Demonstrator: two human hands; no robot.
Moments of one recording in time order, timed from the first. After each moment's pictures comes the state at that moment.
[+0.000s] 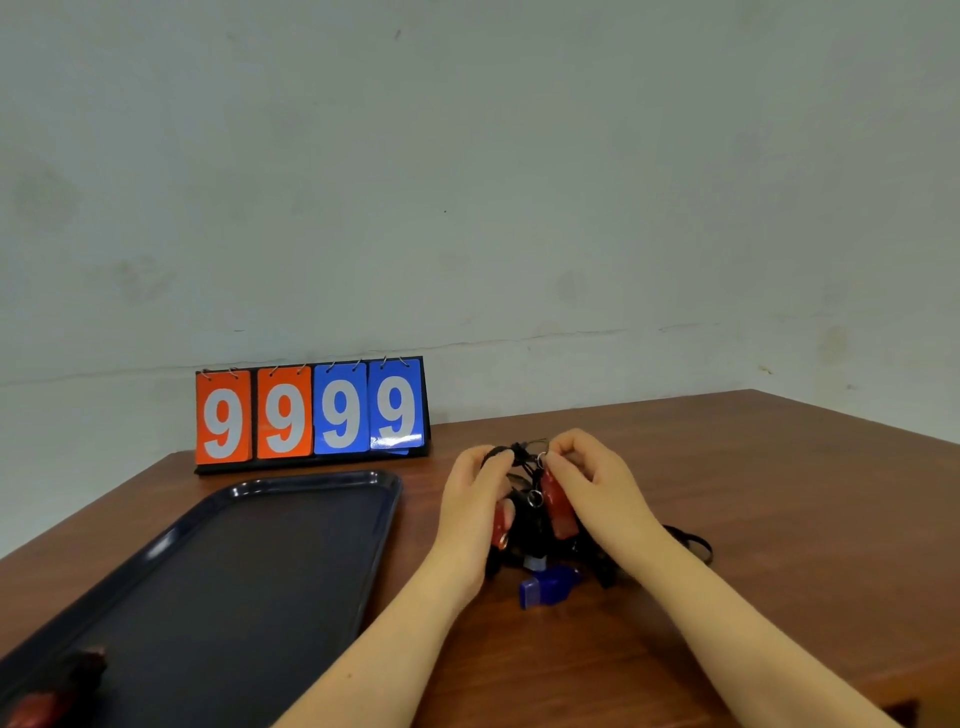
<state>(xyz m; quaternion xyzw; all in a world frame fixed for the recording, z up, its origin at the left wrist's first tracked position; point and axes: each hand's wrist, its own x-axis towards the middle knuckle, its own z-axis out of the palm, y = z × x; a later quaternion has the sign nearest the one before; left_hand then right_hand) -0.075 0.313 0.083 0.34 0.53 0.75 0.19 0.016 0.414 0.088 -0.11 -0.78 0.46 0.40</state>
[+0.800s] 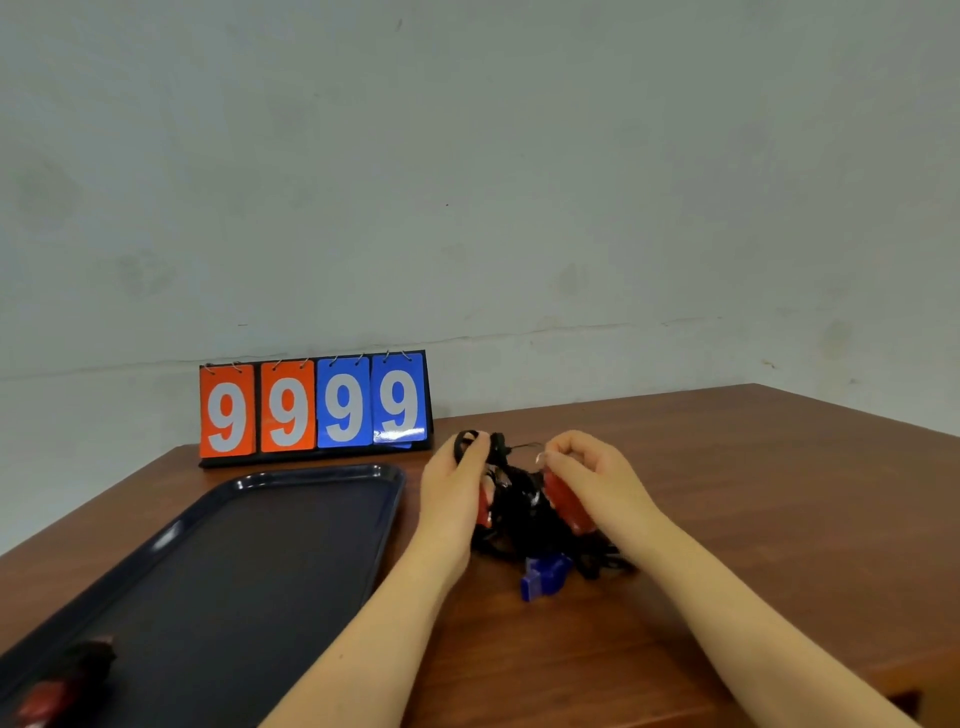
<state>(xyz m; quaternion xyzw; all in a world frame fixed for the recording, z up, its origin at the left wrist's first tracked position) -0.088 0.309 0.087 0.29 0.58 0.75 0.12 0.020 0.411 0.094 -0.14 -0.77 0.51 0.34</state>
